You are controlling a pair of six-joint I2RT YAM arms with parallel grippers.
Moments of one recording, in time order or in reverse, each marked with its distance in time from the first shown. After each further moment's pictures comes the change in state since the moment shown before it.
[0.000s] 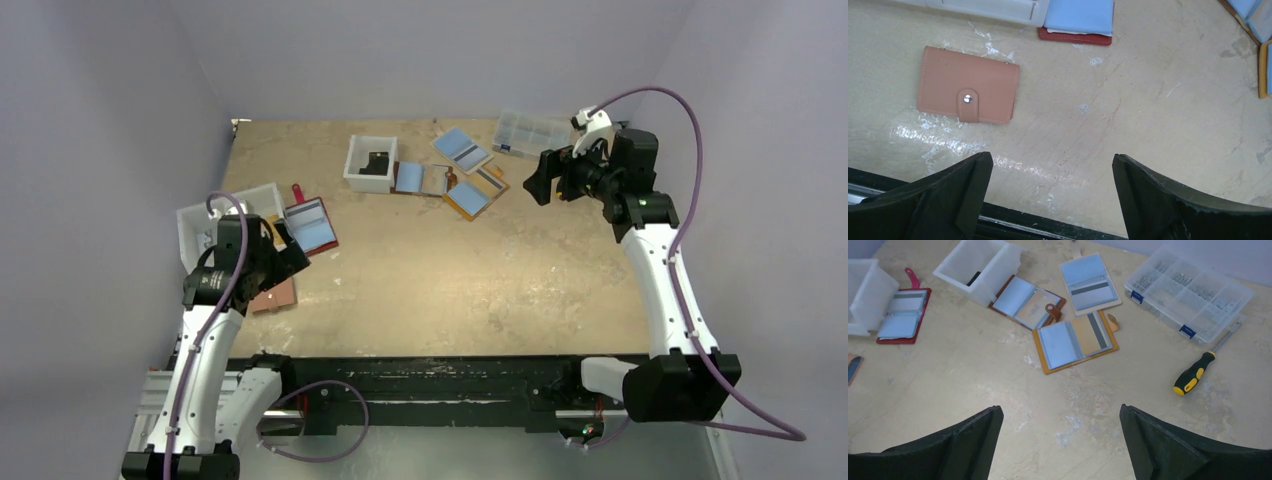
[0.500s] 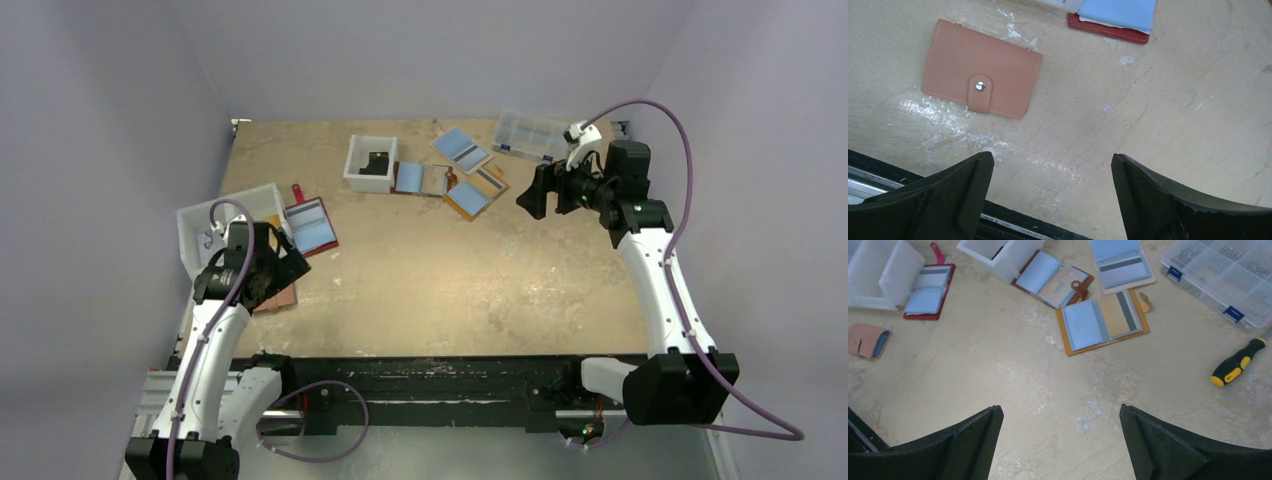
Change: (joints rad) left arm 0.001 0.008 -0.105 0.019 -0.066 -0.094; right arm 0.000 -0.029 -0.075 -0.008 -0.074 0.030
